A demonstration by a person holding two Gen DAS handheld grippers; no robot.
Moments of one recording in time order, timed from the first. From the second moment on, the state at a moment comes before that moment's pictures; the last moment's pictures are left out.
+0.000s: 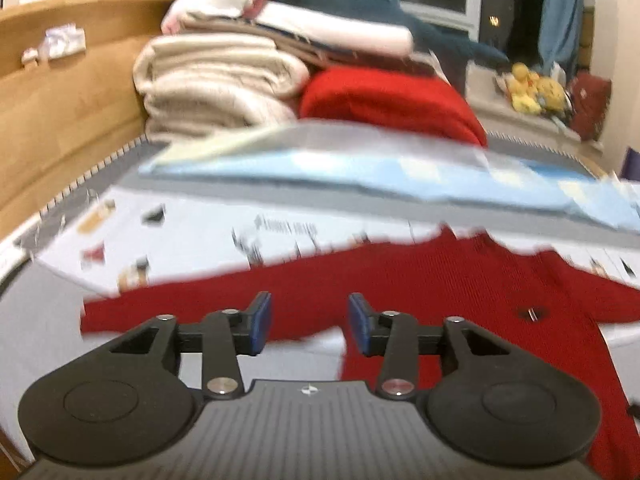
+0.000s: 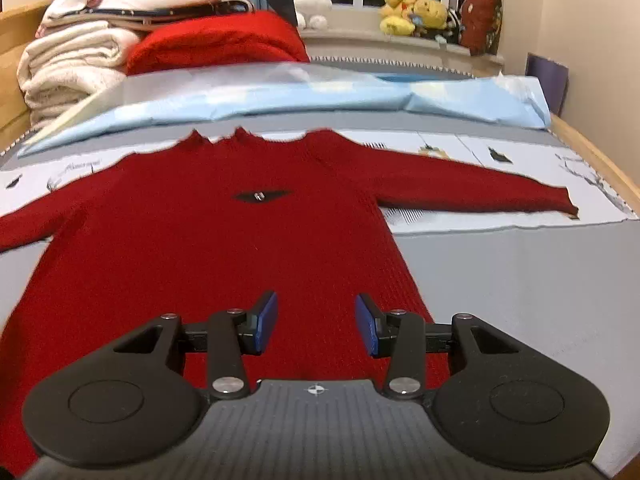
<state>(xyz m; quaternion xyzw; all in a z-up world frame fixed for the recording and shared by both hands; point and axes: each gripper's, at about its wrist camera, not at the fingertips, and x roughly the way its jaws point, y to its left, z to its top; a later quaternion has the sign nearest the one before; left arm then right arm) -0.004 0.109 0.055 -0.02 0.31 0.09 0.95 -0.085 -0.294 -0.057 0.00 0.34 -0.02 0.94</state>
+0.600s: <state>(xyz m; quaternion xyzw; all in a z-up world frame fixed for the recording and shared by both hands) 0.070 0.236 -0.026 -0.14 0.36 0.14 0.91 -0.015 -0.241 -0.020 0.01 0.28 0.00 0.96</state>
